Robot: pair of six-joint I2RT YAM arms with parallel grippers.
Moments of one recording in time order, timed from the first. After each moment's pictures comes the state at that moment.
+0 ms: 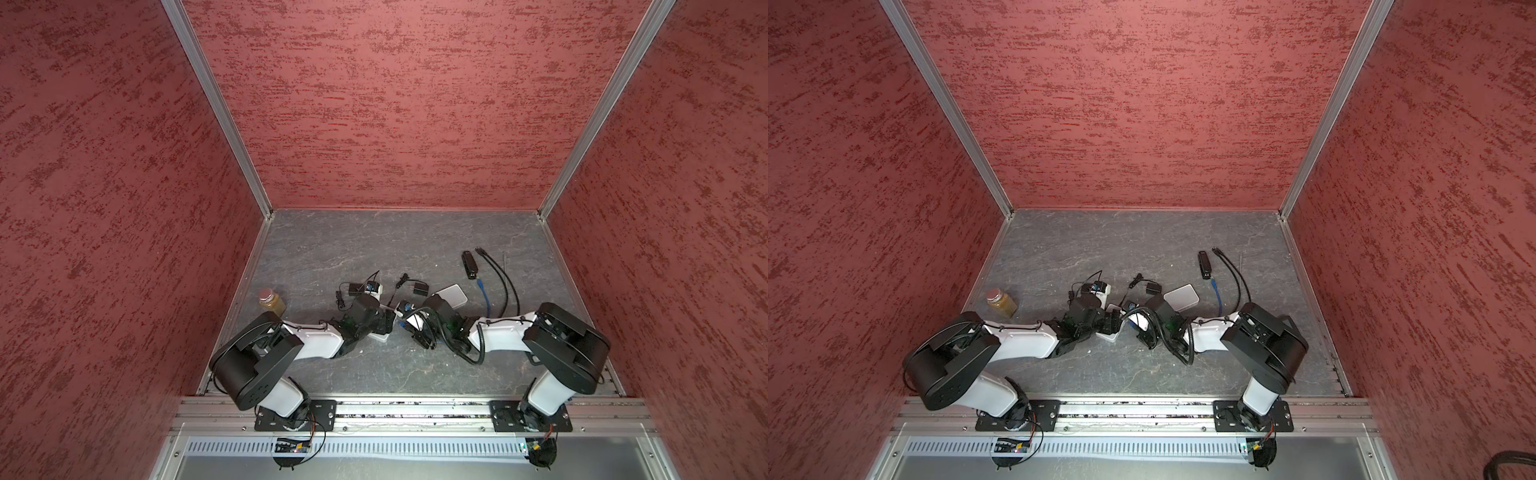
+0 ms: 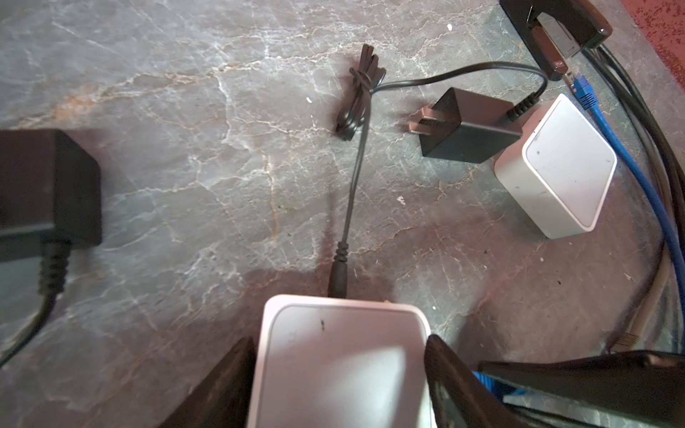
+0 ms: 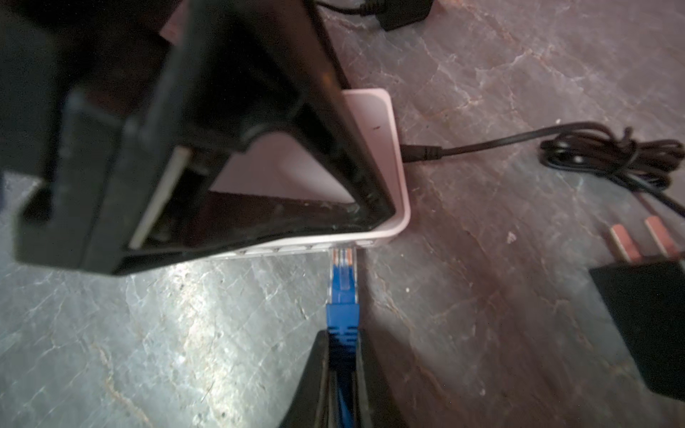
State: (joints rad) left arm -0.71 1.52 0.44 0.37 -0.06 -0.48; right arm 0.87 1.68 0.63 0.30 -0.15 -0.16
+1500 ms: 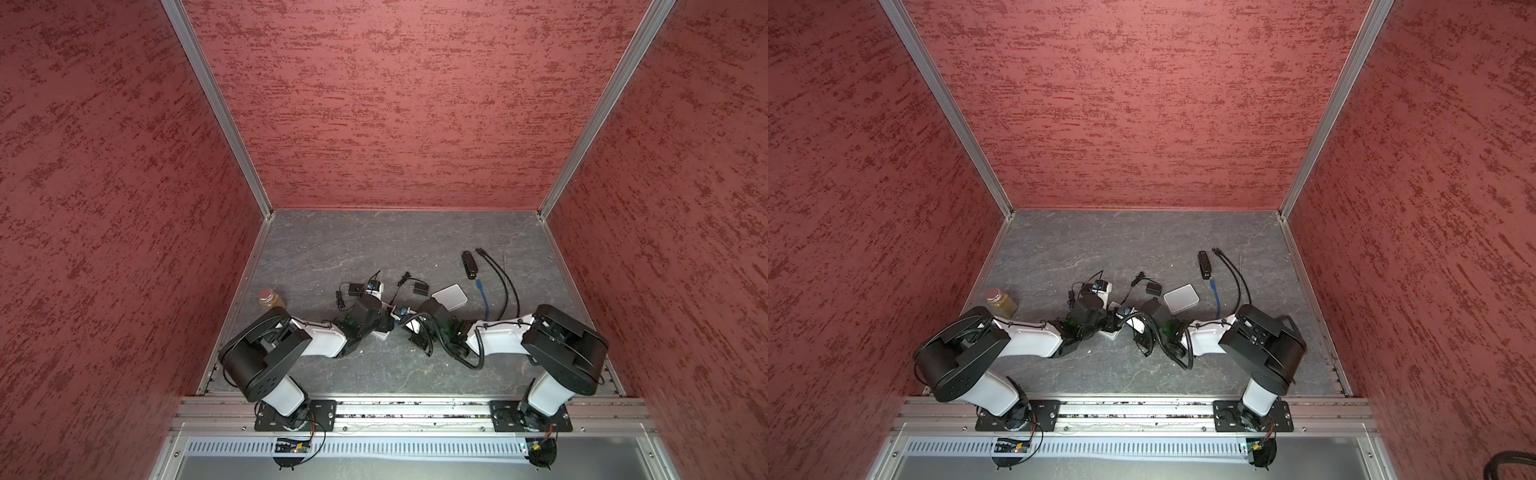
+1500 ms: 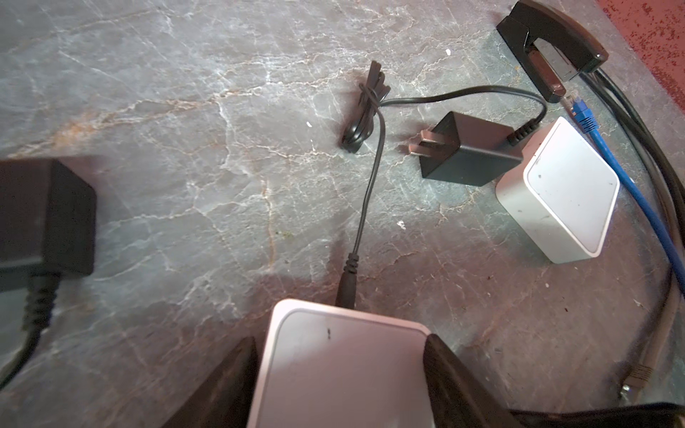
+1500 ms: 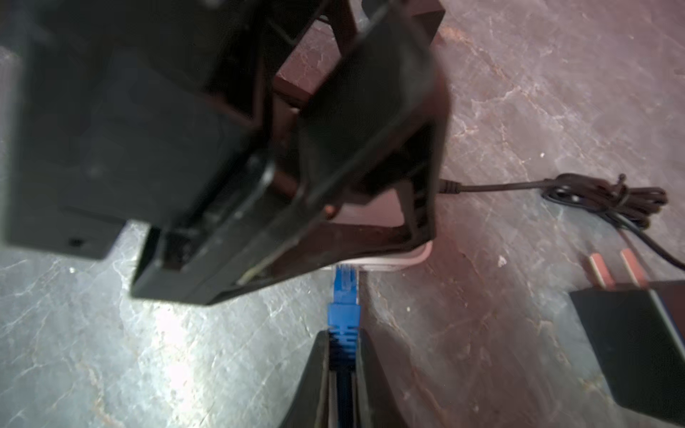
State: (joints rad) left arm -0.72 1.58 0.45 0.45 -0.10 -0.50; right arm 0.92 1.68 0.63 0.34 -0.05 -0.21
